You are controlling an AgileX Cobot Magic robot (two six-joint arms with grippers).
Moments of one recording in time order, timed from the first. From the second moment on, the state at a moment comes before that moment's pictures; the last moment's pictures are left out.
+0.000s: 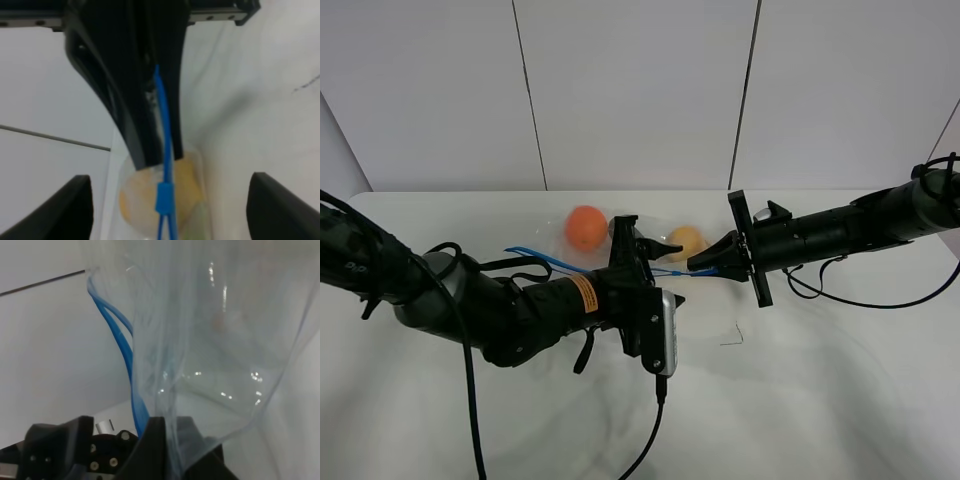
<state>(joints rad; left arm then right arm) -0.73 1.98 -0.80 0.21 -0.91 1.02 0.04 2.13 -1.13 1.42 1.20 -0.68</state>
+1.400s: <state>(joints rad) -0.73 1.98 -0.80 0.27 -0.92 0.86 0.04 2.13 -1.13 1.42 1.20 -0.68</state>
